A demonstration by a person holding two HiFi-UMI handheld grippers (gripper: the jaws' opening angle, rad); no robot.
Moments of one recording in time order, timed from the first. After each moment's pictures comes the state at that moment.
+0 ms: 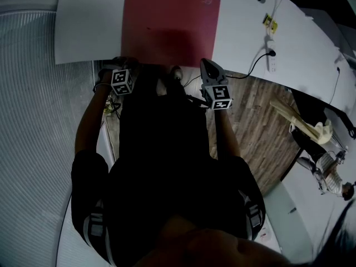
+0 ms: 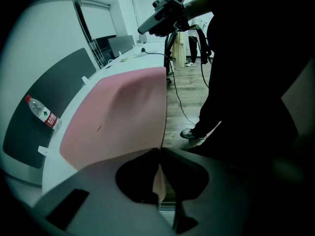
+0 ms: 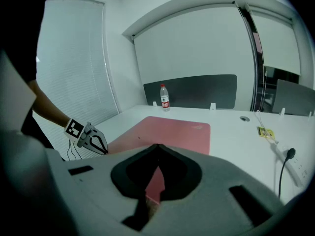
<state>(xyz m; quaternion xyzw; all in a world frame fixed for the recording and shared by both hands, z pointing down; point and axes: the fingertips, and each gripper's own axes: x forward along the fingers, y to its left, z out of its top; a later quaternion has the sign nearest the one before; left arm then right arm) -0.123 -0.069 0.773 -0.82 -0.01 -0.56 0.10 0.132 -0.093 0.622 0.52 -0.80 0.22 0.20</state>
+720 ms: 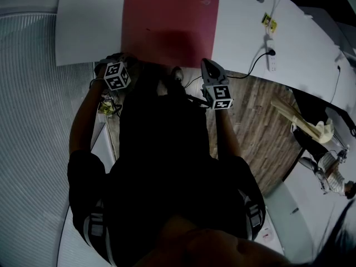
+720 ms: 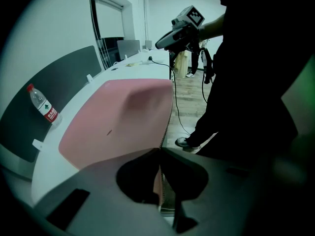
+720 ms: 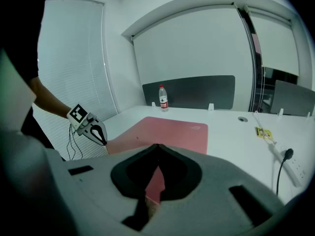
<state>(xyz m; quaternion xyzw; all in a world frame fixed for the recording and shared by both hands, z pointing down) -0.116 -0.090 0.735 -0.85 -0.03 -0.53 0.04 0.140 -0.093 0.622 0.52 -0.80 0.21 0.20</state>
